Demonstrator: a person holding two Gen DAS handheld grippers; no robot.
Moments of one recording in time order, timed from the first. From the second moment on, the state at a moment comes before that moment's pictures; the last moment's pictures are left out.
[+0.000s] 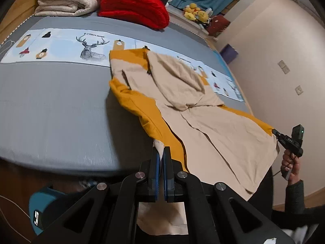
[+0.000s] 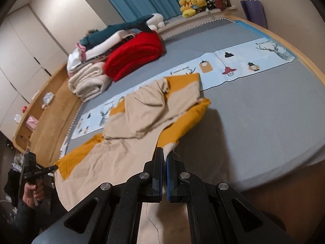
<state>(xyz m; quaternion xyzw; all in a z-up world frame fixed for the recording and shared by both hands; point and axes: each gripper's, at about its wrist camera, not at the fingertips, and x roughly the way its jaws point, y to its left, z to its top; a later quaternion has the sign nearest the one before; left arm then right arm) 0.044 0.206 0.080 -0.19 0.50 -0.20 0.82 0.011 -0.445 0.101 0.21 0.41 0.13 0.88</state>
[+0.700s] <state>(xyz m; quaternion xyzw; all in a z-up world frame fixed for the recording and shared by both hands) 0.212 0.228 -0.018 -0.28 0.51 -0.14 0.80 0.191 -0.480 0.019 0.24 0.46 0.07 0.85</state>
